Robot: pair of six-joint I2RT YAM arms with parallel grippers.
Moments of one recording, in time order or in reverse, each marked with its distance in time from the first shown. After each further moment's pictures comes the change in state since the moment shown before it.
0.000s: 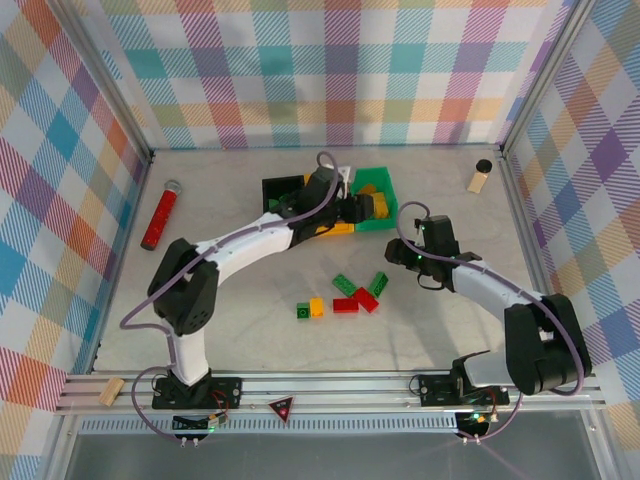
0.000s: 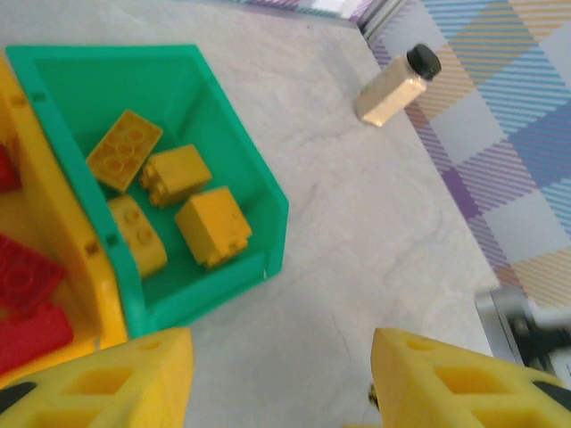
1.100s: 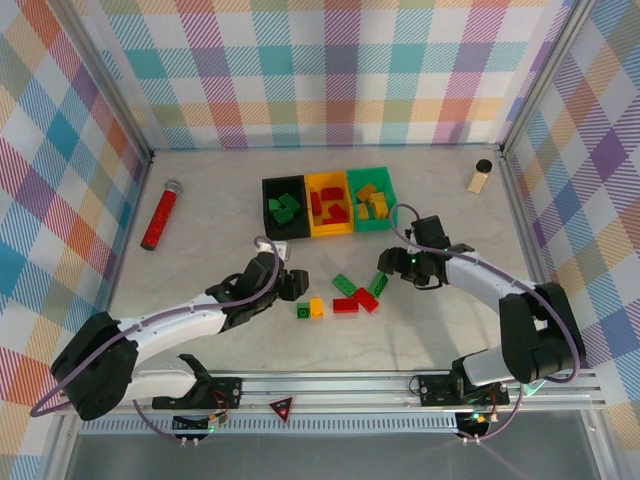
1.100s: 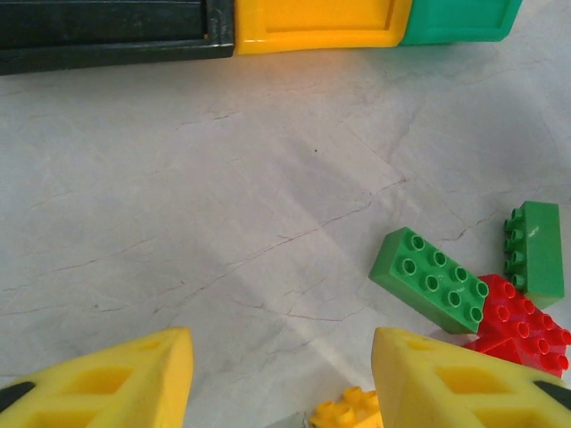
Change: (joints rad) left arm -0.034 -0.620 -0.873 0.093 -0.220 -0.023; right arm 0.061 0.061 0.076 -0.241 -0.087 0.050
